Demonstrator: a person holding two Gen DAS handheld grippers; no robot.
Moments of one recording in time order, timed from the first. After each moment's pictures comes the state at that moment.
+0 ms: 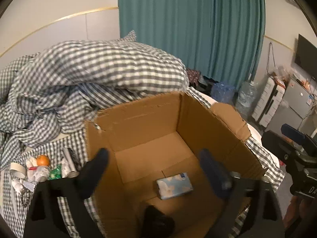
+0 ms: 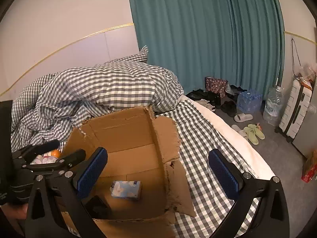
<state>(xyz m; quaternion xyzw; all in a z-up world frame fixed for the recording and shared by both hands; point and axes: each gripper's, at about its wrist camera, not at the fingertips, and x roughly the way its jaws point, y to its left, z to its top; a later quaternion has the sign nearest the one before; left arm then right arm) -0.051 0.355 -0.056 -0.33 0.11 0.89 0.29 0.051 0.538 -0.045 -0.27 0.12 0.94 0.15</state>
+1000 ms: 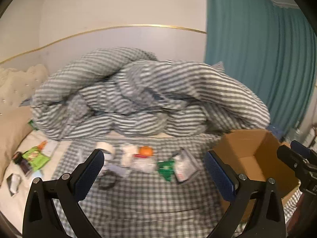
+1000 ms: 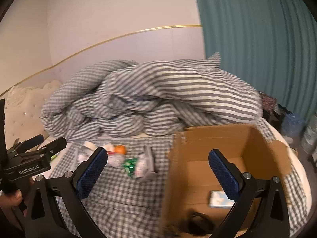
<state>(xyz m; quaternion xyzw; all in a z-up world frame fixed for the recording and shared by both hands) -0.064 0.056 0.011 -0.28 0.01 0.96 0.07 -0.025 0.308 0.004 -0.26 0.06 0.96 -0.03</state>
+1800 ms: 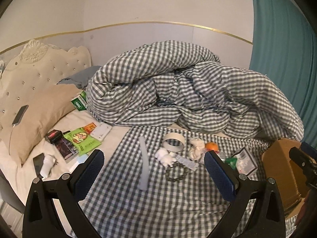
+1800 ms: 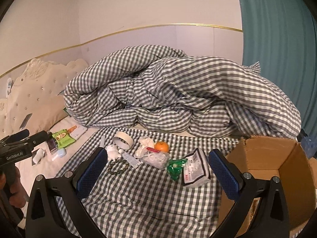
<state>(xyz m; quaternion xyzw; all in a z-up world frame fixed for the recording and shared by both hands) -0.051 -0.121 -0.009 -0.30 -0.03 0.95 -0.05 -0.053 0.170 -0.013 -0.27 0.00 0.96 -0.11</state>
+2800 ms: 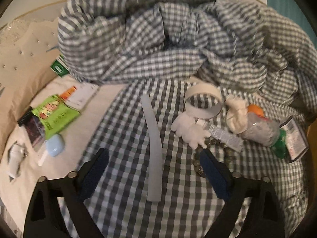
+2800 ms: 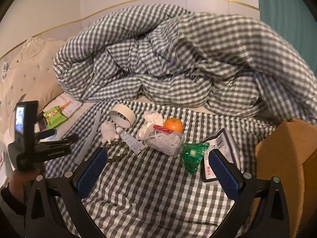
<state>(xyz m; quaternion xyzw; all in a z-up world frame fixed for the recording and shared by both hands) -0.185 -0.142 -0.184 -0.43 -0.02 0.90 -0.05 -0.137 0.134 -0.110 -0.36 -0.02 0.92 -0.13</state>
